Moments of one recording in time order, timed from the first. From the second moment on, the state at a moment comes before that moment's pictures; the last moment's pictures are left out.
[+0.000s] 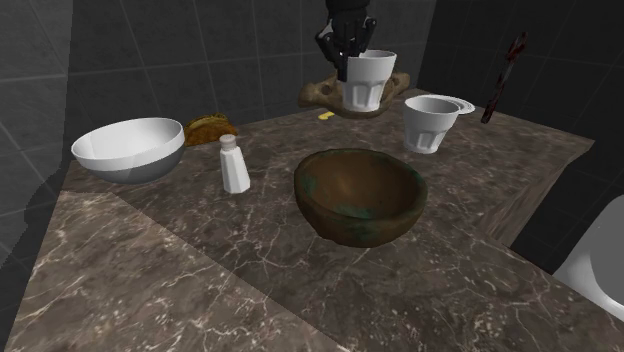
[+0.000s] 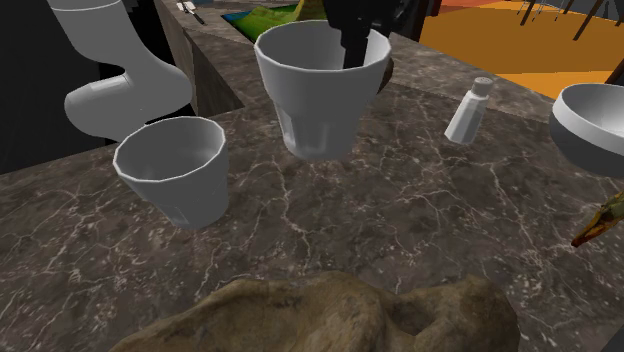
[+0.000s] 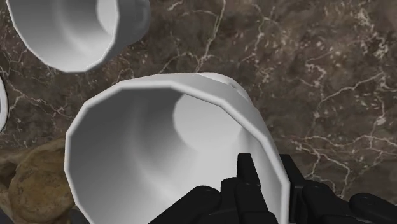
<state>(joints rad) 0.08 0.01 0.42 -1.39 -0.20 1.40 0.43</state>
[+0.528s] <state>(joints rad) 0.10 0.09 0.43 -1.18 -0.25 1.26 0.43</state>
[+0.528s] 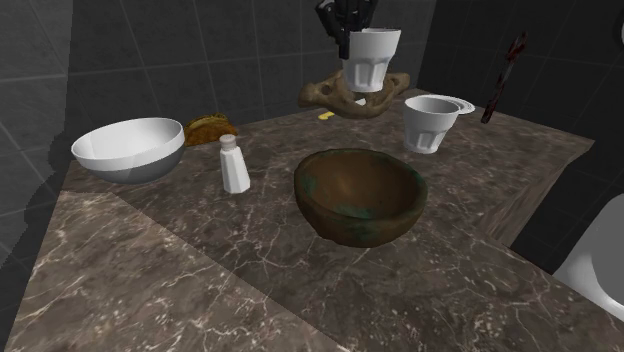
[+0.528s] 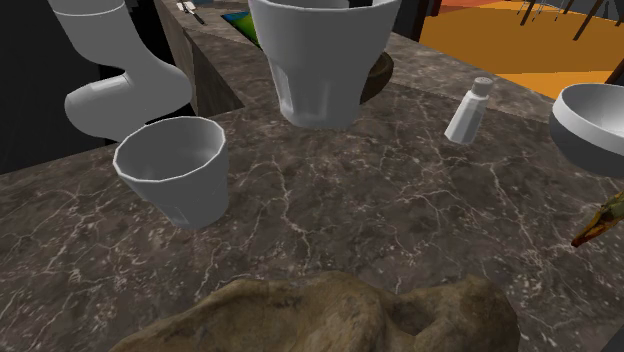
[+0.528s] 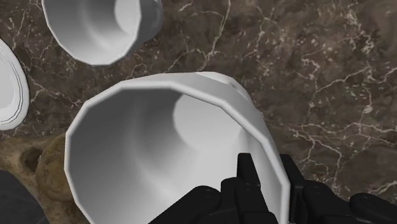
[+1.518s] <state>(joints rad) 0.30 0.15 0.56 -1.00 -0.30 1.07 0.70</state>
